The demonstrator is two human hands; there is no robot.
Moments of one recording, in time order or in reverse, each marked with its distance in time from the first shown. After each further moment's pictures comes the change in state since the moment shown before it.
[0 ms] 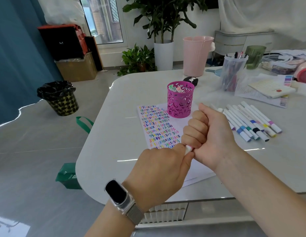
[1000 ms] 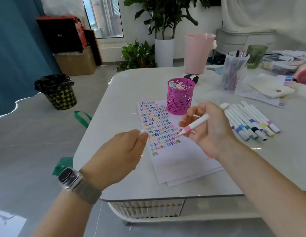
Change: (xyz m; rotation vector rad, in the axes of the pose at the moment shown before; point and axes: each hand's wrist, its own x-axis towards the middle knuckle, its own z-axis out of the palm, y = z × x) left_hand -0.011 -0.052 -0.028 -0.330 -0.069 -0.437; right_hand 0.028 -0.008 -0.018 -0.363 0.053 -0.124
